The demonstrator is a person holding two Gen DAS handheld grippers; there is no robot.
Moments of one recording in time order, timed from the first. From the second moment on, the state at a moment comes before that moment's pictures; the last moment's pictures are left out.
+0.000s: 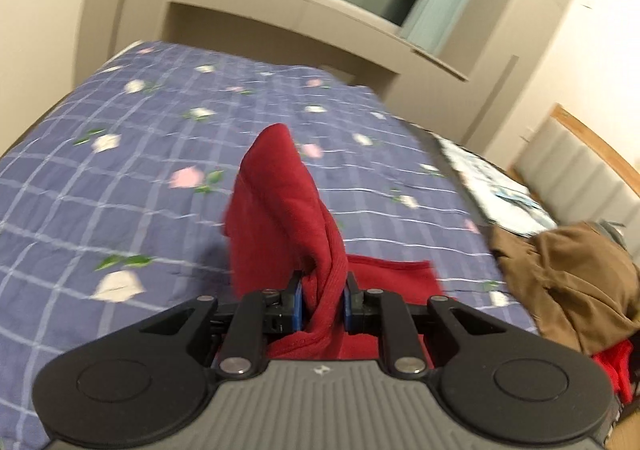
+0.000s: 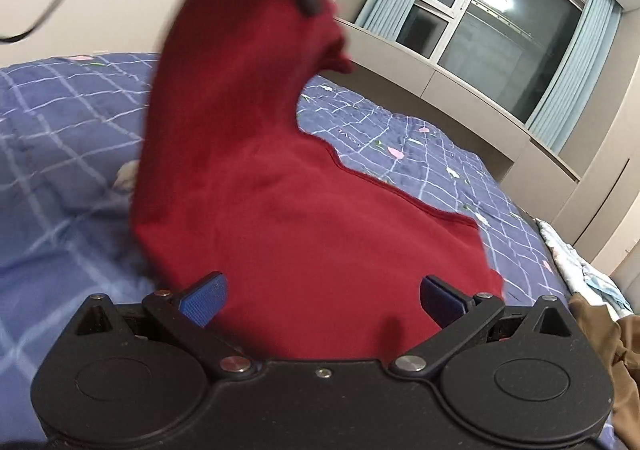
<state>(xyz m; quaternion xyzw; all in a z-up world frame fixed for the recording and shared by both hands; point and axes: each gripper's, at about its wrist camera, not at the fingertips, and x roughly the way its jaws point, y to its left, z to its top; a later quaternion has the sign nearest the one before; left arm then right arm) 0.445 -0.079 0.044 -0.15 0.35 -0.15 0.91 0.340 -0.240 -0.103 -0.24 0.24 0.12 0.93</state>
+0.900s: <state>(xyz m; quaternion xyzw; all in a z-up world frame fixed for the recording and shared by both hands) 0.434 -0.272 -0.013 -0.03 0.44 -0.28 0.85 0.280 -0.280 -0.109 -0.21 0.24 0.10 0.94</state>
